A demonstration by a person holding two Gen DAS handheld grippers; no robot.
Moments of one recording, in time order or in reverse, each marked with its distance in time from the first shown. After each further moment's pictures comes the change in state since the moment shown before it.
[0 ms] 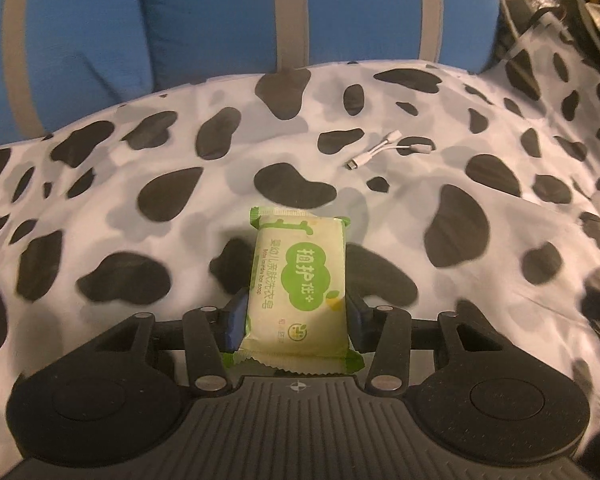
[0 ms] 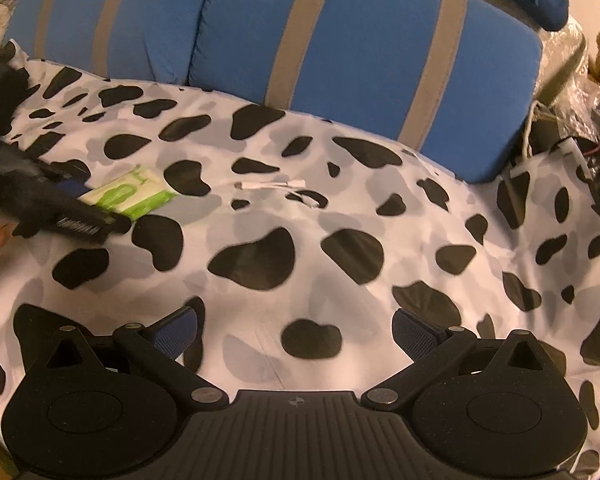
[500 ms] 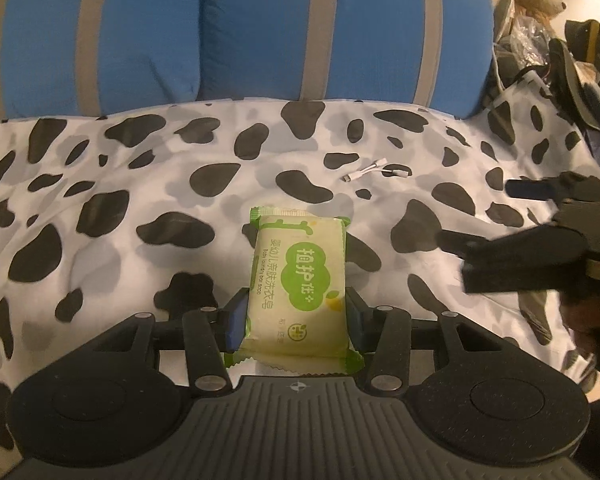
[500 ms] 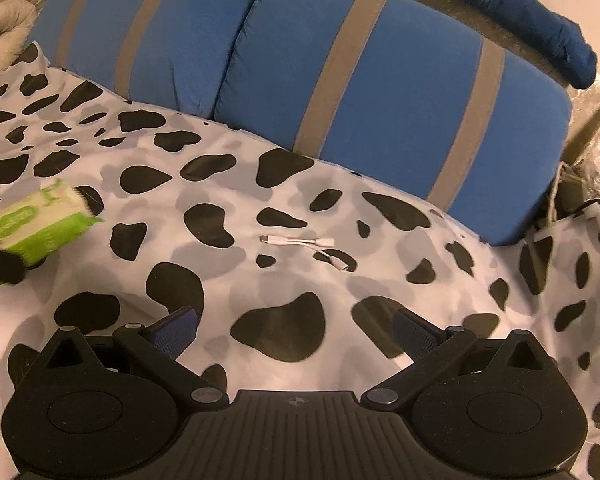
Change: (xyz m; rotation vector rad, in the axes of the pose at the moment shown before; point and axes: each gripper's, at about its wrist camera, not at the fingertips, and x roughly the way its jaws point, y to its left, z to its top) left arm -0.090 0.011 -0.035 -0.132 -0.065 -0.030; right arm 0.028 0.025 0.023 -0.071 -0.111 0.012
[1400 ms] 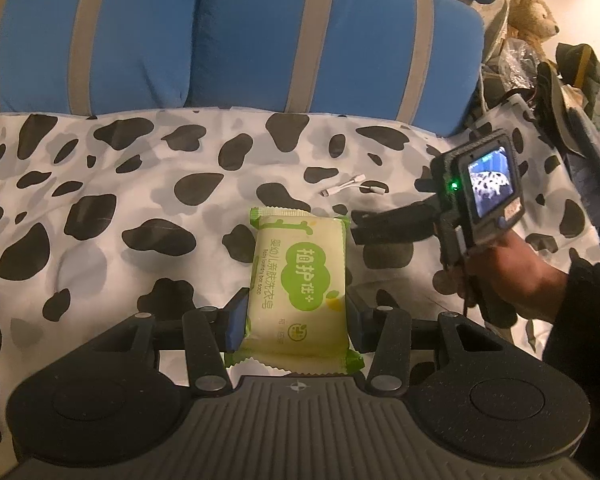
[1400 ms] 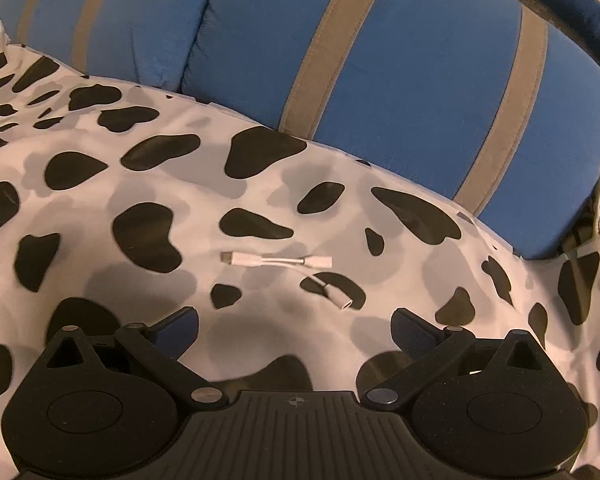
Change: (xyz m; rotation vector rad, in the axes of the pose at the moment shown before) left arm -0.014 -0.001 0.012 -0.047 -0.007 -0.069; right arm 0.118 -0.015 0.024 -0.023 0.038 -0.031
